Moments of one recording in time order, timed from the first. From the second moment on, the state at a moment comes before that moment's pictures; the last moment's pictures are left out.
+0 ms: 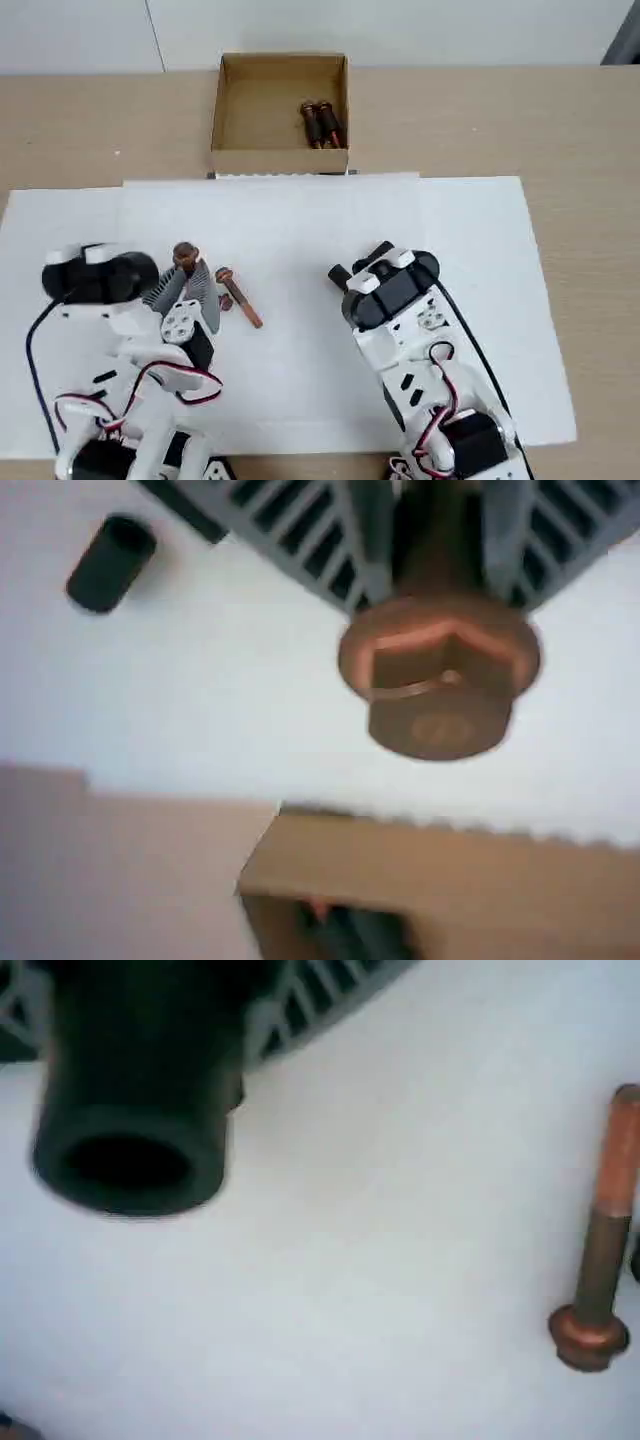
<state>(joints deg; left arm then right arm) 7.3 -99.6 64.6 66.2 22.6 -26.5 -102.8 81.5 55.2 7.3</state>
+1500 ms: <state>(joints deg) 22.6 -103.4 80.5 38.3 34.9 -42.0 -102.8 91.0 38.2 7.3</state>
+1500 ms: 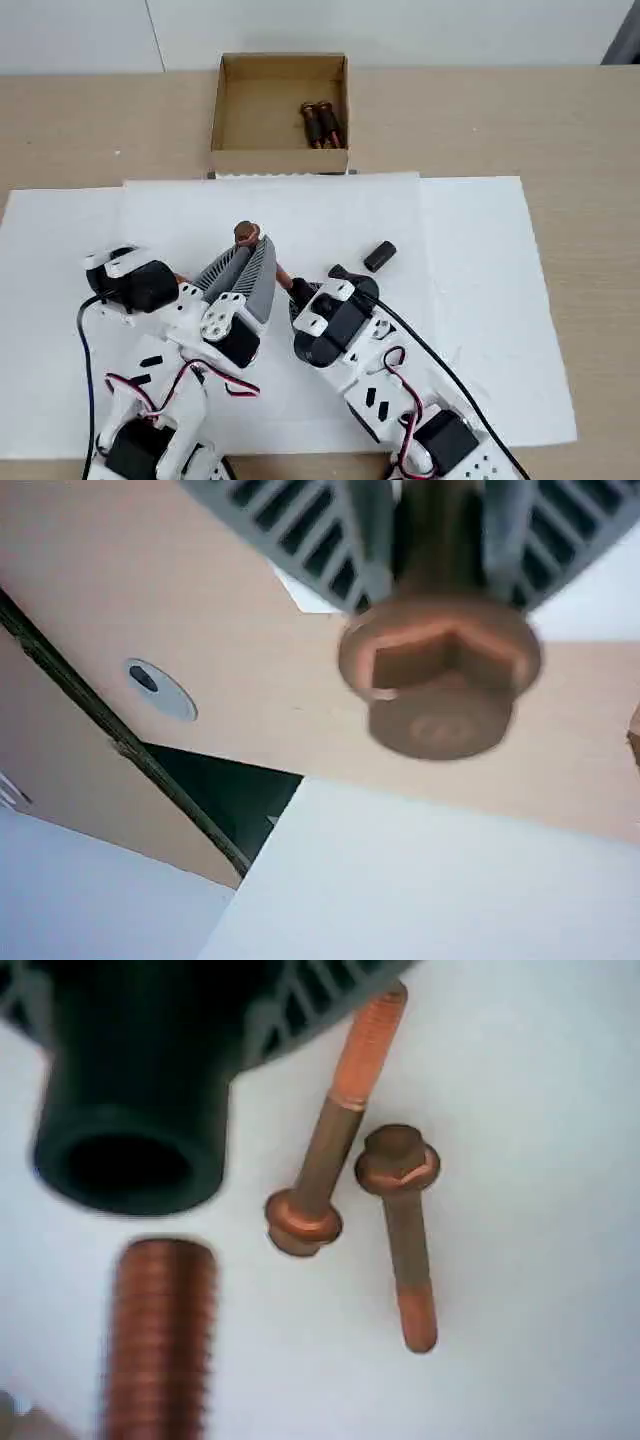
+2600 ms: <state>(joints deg) 31.7 -103.4 86.9 43.9 30.0 -41.9 -102.8 91.1 38.2 7.2</state>
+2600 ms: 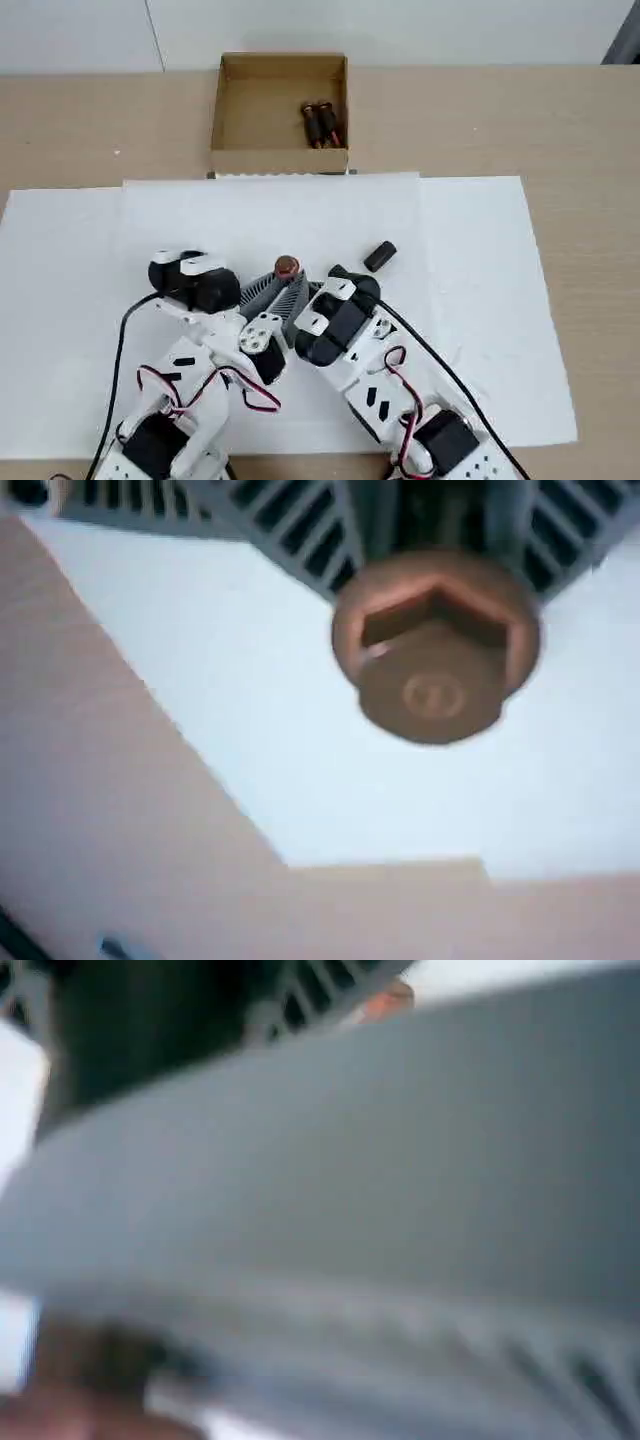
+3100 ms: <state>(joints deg) 33.5 -103.8 87.9 48.0 29.1 -42.0 -102.5 92.0 38.3 7.2</state>
